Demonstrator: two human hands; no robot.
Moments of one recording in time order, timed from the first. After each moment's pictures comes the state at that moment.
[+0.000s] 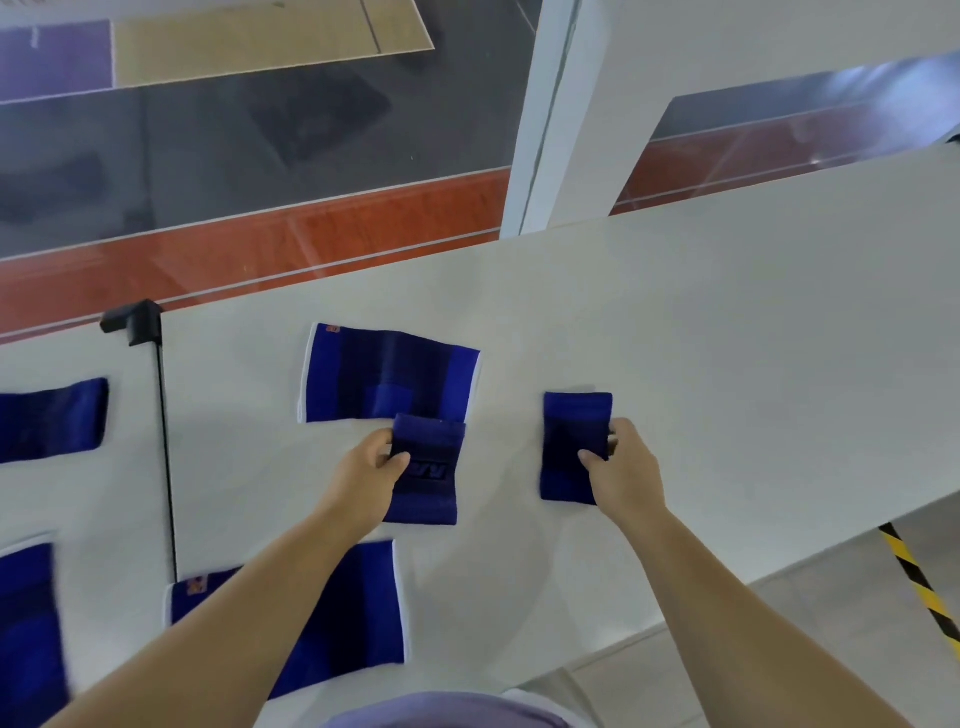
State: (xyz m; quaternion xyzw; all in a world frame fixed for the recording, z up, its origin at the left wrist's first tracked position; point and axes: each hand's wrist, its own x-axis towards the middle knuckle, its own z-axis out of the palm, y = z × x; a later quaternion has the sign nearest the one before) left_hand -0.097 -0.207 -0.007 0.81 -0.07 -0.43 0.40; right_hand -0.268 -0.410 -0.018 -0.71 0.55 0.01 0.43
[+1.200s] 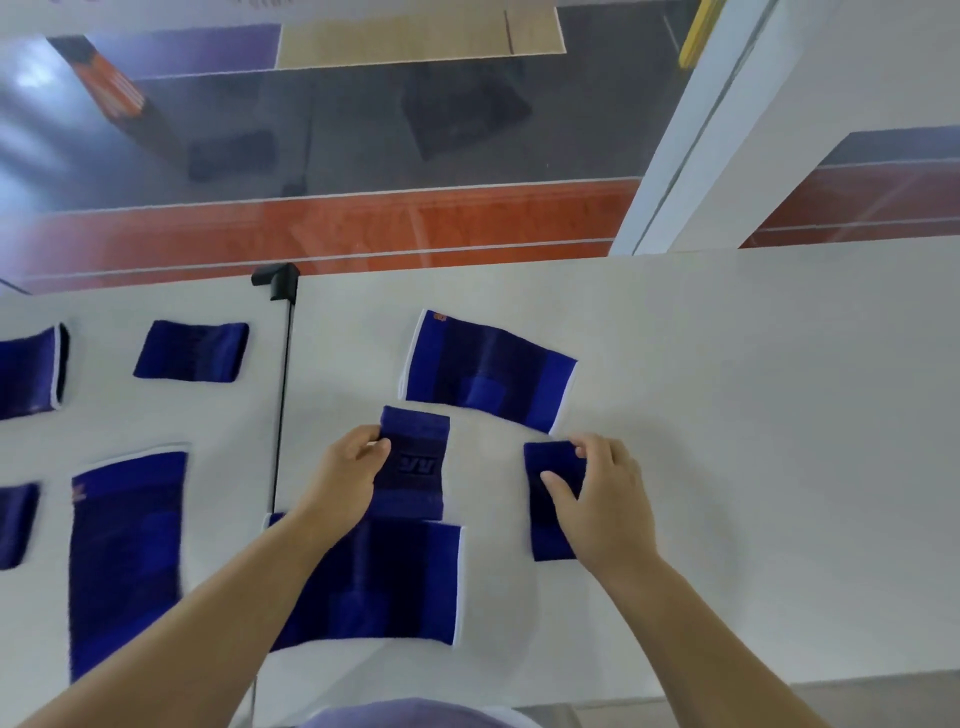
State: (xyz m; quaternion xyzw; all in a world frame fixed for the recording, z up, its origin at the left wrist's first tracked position) left_hand -0.076 -0.127 0.013 0.80 0.05 -0.35 0.48; right_hand -0.216 -0.332 0.017 -0.88 0.34 0.02 0.32
